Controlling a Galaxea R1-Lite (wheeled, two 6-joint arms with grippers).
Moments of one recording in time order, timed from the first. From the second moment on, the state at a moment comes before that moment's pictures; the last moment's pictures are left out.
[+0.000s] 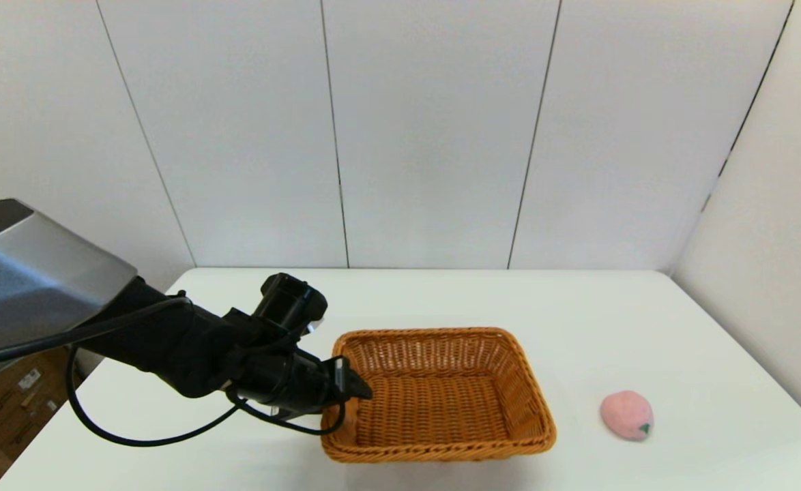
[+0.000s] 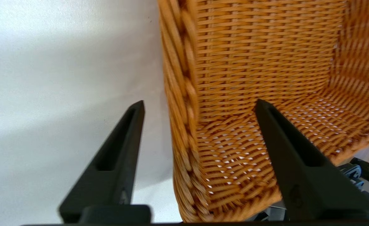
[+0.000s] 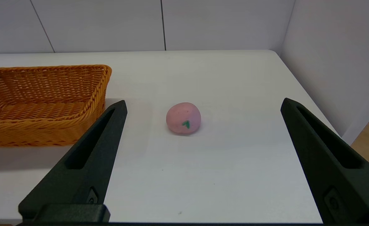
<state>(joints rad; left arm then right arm) -0.51 2.01 -0.89 -0.10 -0.25 -0.66 0.00 0.00 0.00 0.00 -0.02 0.02</state>
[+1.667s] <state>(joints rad) -0.02 0.37 -0.43 0.05 -0.25 -0.14 0.00 0.00 0.00 0.00 -0.02 0.02</state>
